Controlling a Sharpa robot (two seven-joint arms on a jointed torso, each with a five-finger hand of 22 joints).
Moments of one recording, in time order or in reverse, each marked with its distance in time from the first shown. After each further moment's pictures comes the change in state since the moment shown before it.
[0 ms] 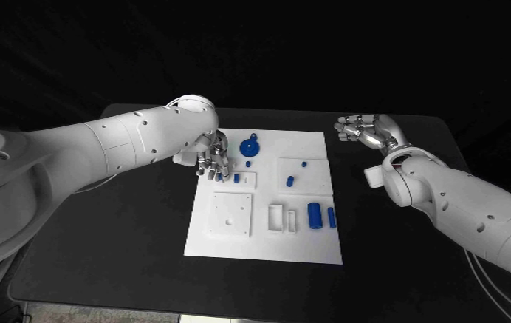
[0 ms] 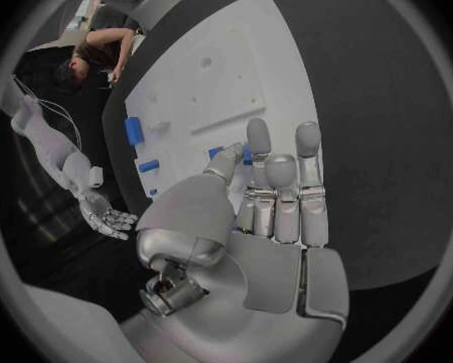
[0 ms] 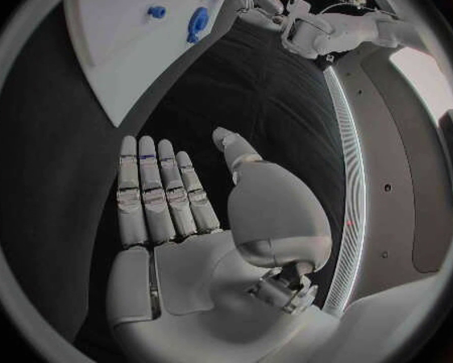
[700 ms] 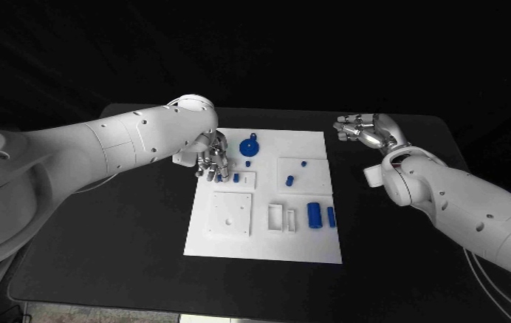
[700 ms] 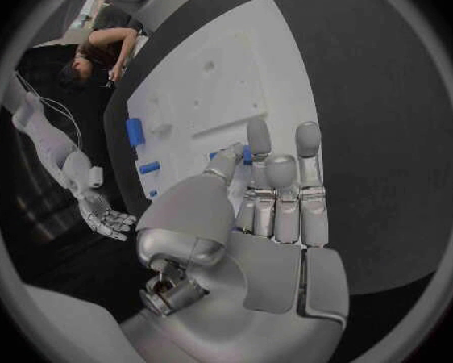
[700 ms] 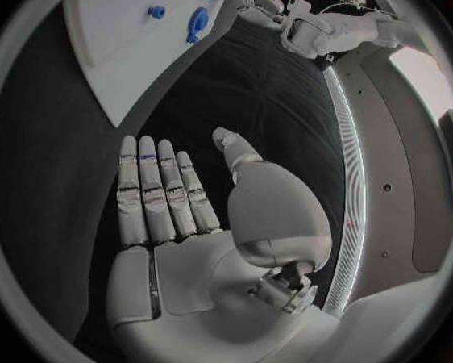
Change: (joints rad) left arm 0.000 0.002 -0.002 -0.004 0.024 0.019 -0.011; left_hand 0.000 0.000 0.000 0.000 -0.005 0.000 0.000 -0.003 0.002 0.000 0.000 0.000 0.000 0.001 0.001 0.000 0.005 0.000 0.000 0.000 0.000 0.000; right arm 0.000 0.000 0.000 0.000 0.000 0.000 0.000; right_hand 0.000 0.000 0.000 0.000 0.000 0.000 0.000 0.000 0.000 0.000 0.000 0.000 0.000 0.000 0.000 0.000 0.000 0.000 0.000 0.000 0.000 0.000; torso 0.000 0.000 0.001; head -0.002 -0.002
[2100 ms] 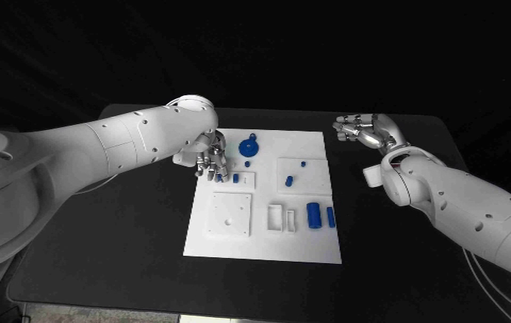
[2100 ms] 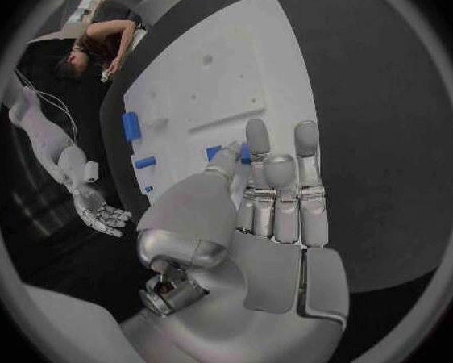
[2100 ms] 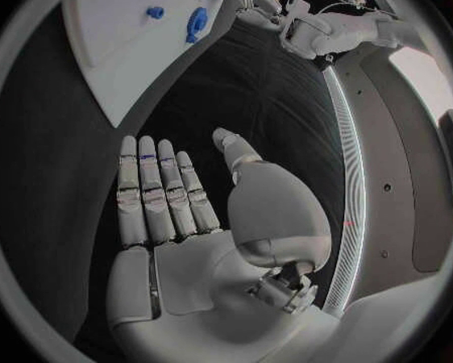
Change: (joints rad) left arm -0.002 0.009 0.000 -0.014 0.015 -0.026 -0.030; left_hand 0.050 -0.019 -0.067 0.090 -0.109 0.017 -0.021 0.007 -0.069 -0.006 -0.013 -0.004 0.003 0.005 -0.004 -0.005 -0.003 0.000 0.015 -0.007 -0.033 0.000; right arm 0.000 0.000 0.000 0.002 0.000 0.000 0.000; right_hand -0.004 0.004 0.000 0.000 0.000 0.000 0.000 0.000 0.000 0.000 0.000 0.000 0.000 0.000 0.000 0.000 0.000 0.000 0.000 0.000 0.000 0.000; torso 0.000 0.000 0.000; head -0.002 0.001
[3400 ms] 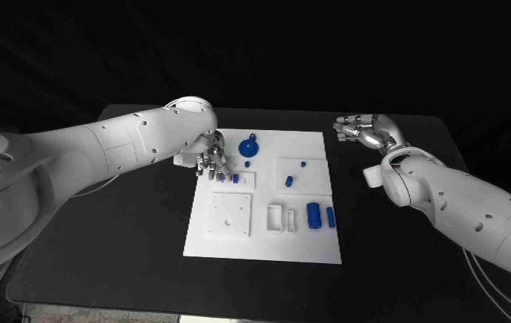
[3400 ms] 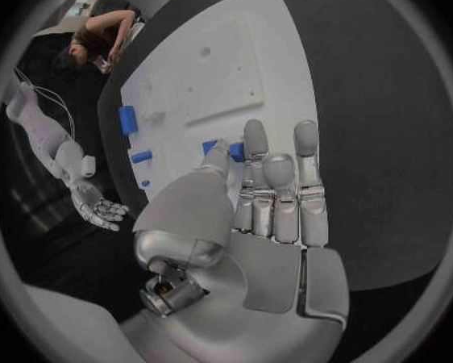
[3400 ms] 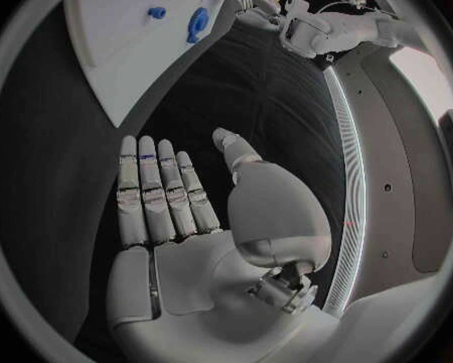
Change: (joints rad) left arm -0.004 -0.003 -0.001 -0.004 0.007 -0.044 -0.008; left_hand -0.017 -0.067 -0.092 0.086 -0.111 0.028 -0.028 -0.004 -0.021 -0.004 0.004 0.000 0.006 0.000 0.000 -0.006 -0.005 0.000 0.007 0.007 -0.010 0.000; right arm -0.001 0.000 0.000 -0.003 0.000 0.001 0.000; right_hand 0.000 0.000 0.000 0.000 0.000 0.000 0.000 0.000 0.000 0.000 0.000 0.000 0.000 0.000 0.000 0.000 0.000 0.000 0.000 0.000 0.000 0.000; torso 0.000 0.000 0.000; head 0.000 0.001
